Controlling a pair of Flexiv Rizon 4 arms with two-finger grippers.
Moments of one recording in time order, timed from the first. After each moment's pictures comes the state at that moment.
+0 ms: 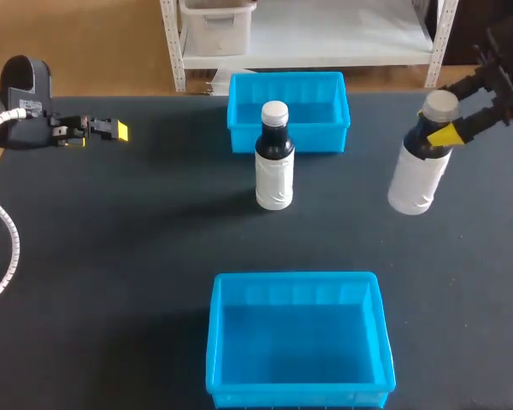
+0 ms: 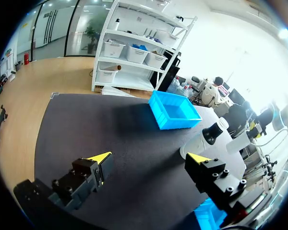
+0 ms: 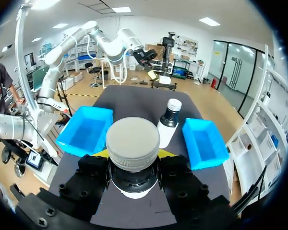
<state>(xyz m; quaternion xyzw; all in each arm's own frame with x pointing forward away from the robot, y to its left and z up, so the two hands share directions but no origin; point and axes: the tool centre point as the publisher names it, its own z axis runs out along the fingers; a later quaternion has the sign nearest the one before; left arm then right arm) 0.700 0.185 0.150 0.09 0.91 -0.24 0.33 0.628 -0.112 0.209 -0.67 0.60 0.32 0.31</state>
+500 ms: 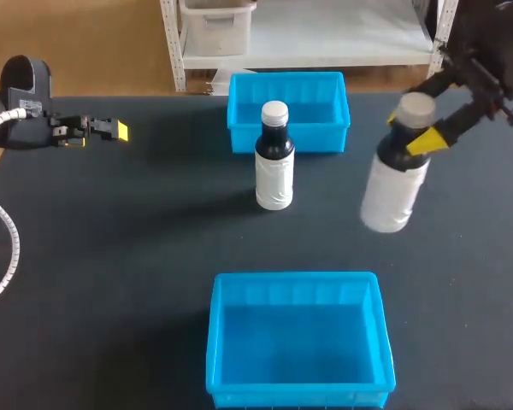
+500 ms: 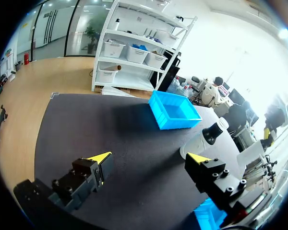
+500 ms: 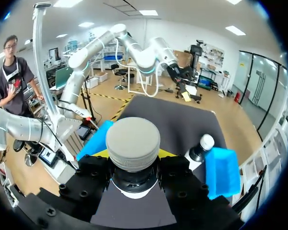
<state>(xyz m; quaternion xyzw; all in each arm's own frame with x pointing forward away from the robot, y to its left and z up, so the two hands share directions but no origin) 0.700 0.185 0.150 0.09 0.91 -0.24 0.33 0.564 -0.049 0.255 -0.73 0.51 0.37 0.27</state>
